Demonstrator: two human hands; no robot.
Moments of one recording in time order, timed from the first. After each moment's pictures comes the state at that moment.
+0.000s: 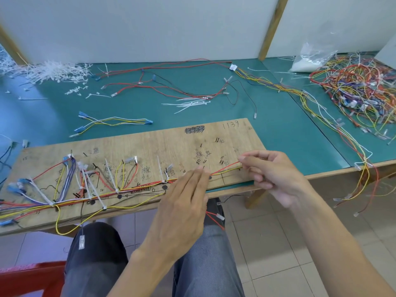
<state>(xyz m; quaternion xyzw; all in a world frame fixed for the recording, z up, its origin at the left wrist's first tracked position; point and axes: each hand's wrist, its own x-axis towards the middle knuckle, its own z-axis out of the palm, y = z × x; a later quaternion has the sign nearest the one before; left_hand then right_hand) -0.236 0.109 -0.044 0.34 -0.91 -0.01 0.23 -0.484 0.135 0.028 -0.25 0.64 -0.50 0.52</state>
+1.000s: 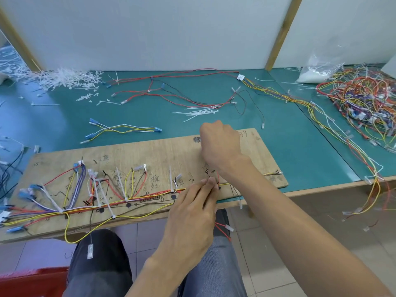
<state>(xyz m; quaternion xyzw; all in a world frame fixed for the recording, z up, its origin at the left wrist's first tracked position) -0.244 0.105 -0.042 0.37 -0.91 -0.03 0.19 -0.382 0.006 0.051 -0.63 0.77 -0.04 -0.03</state>
